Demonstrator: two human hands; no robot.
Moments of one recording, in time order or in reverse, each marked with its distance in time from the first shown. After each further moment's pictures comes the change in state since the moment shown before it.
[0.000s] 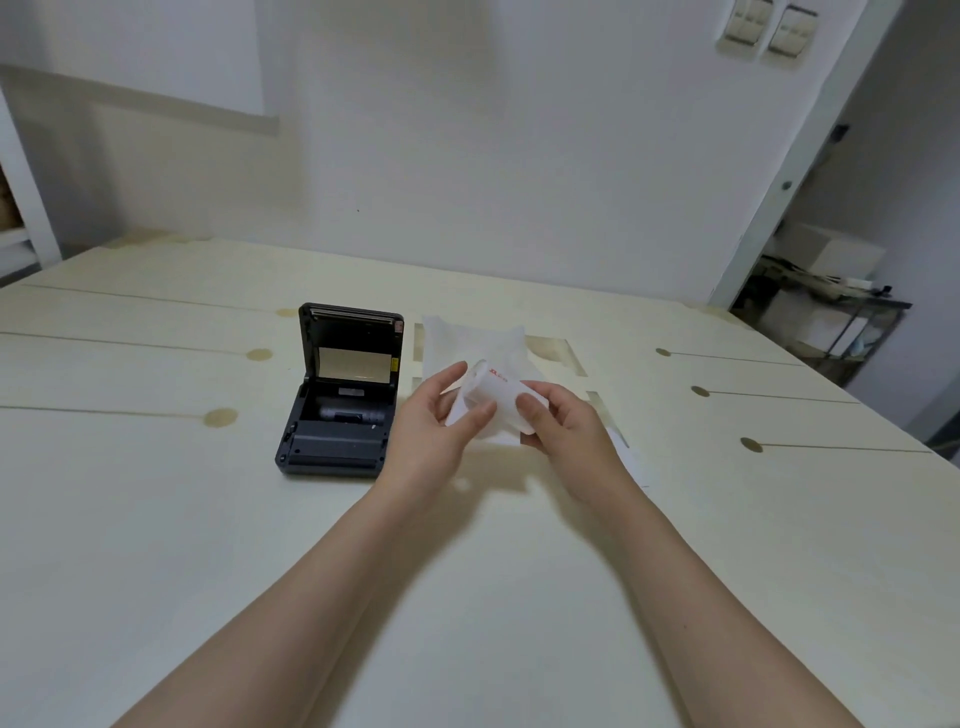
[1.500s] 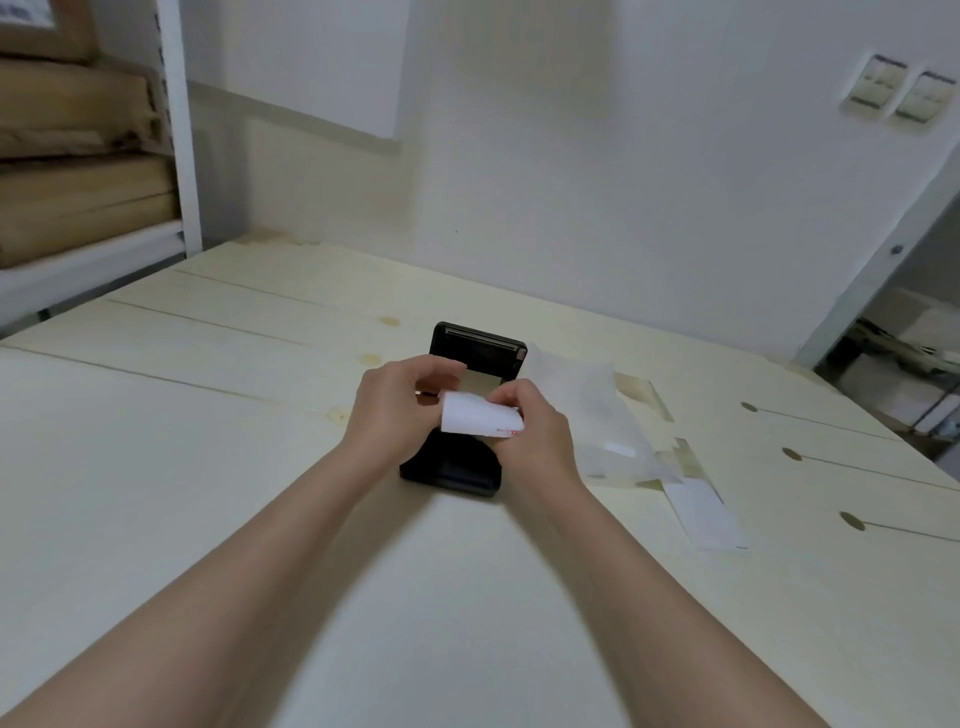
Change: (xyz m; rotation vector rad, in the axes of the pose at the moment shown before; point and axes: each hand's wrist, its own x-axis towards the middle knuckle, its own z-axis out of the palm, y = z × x) left_hand 0.013 0.038 -0.138 0.526 0.173 0.182; right_hand 0.025 -0.031 0.141 -0.441 0.037 -0.110
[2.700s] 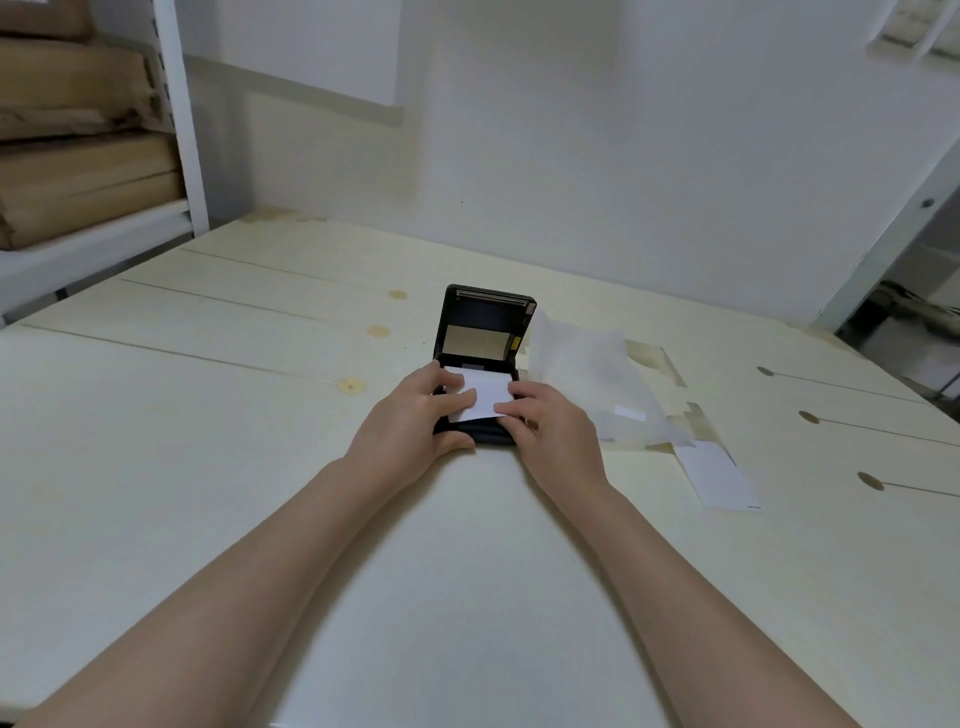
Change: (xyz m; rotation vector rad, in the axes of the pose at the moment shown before) left_hand -0.026 -0.040 0.012 0.599 -0.209 0.306; right_hand -0.020 0.037 -0.006 -0.343 -0.016 -0.180
